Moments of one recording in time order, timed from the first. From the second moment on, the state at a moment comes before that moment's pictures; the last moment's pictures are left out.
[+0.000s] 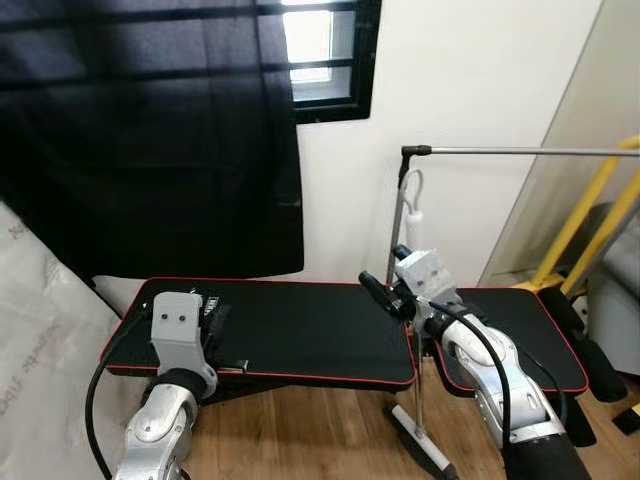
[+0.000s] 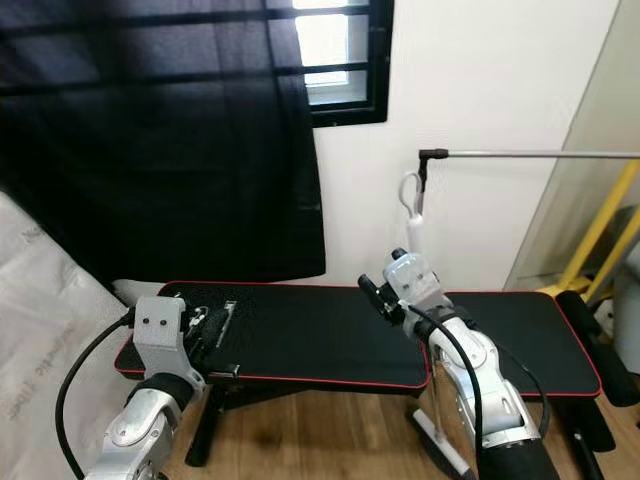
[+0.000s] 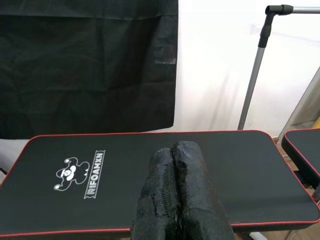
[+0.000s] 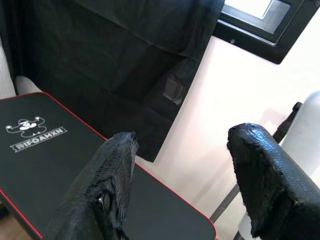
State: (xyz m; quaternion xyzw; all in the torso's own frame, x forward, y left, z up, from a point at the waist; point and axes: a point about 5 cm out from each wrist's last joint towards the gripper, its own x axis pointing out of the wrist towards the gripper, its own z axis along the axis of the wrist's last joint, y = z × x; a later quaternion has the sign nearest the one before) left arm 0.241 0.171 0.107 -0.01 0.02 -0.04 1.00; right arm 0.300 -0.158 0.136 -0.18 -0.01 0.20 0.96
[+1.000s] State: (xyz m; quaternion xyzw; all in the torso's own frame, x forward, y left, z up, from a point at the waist) left arm 0.238 0.158 0.112 0.00 0.02 -0.06 1.00; right arm 0.315 -0.183 0.114 -0.24 0.05 0.18 0.95
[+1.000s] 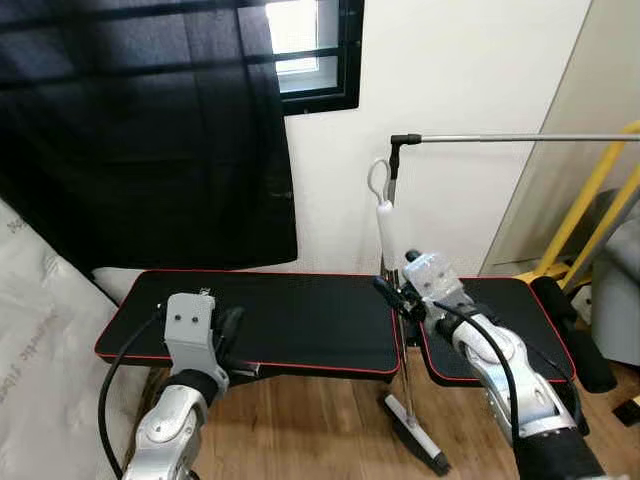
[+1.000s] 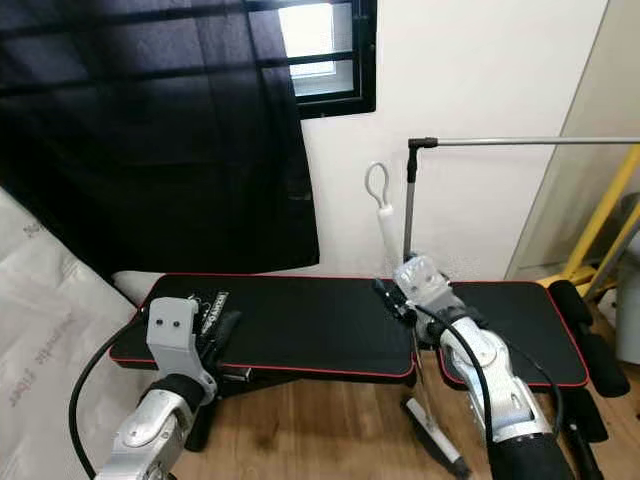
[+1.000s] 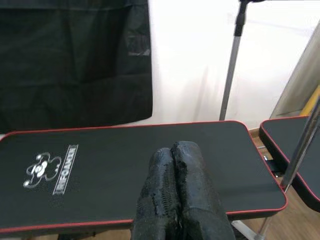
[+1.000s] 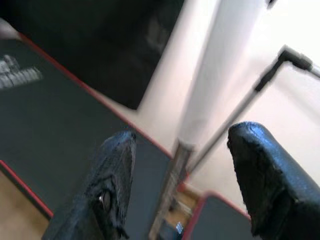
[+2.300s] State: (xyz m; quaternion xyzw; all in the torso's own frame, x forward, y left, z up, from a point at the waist) left arm 0.193 0.129 0.139 0.03 -0.01 -0.13 0.99; right arm 0.375 -0.186 0.127 -0.22 0.06 0.09 0.97
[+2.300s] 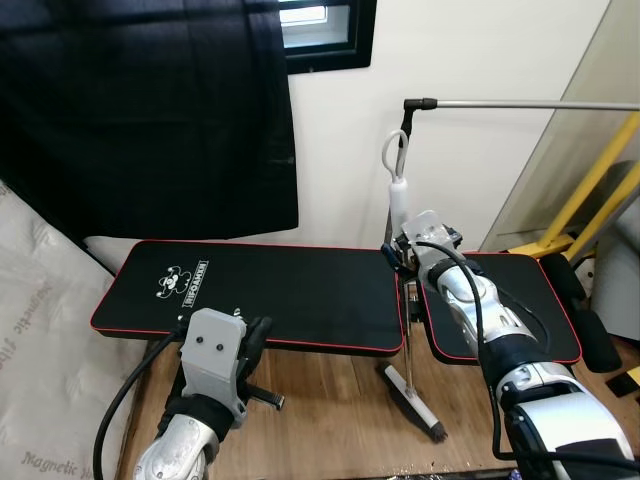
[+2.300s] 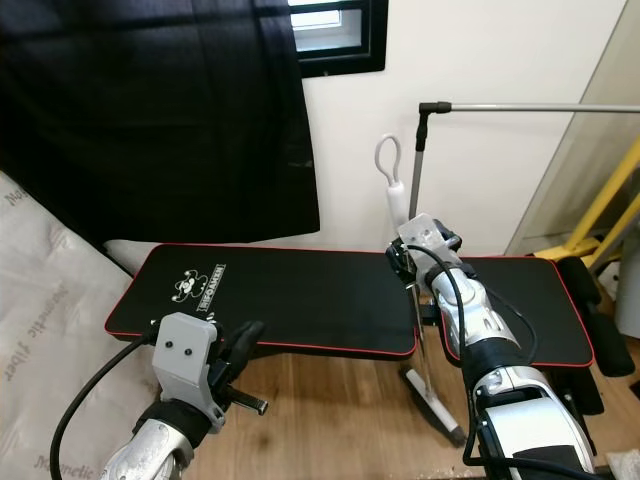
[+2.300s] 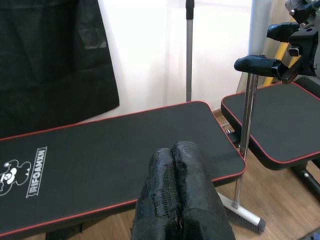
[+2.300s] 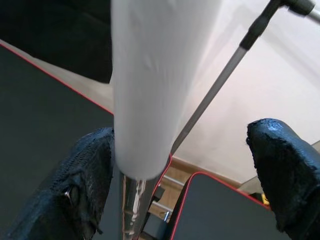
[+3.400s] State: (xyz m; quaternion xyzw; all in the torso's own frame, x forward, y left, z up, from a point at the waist) left arm 0.196 0.128 0.139 0.03 0.00 -0.14 0.99; right arm 0.384 -0.199 0.148 -0.14 0.02 0.07 0.99
